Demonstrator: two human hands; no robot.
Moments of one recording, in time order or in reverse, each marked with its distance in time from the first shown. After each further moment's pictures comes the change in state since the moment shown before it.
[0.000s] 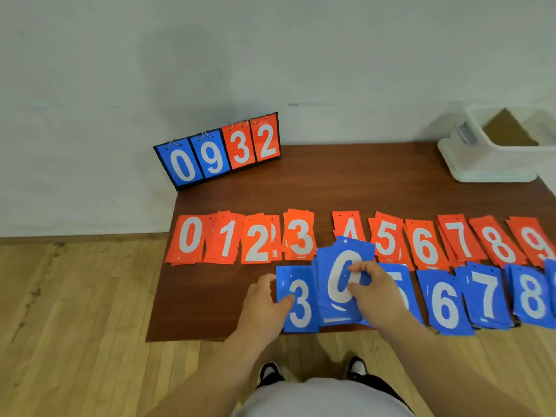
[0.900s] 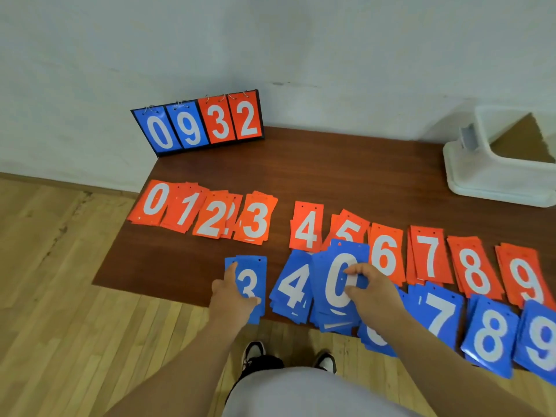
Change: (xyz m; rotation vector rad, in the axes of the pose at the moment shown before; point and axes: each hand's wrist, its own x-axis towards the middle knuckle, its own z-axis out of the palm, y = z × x) left_hand 0.012 0.012 0.147 0.216 0.302 -0.301; right_hand 0.088 0.088 -0.147 -0.081 -0.256 -0.081
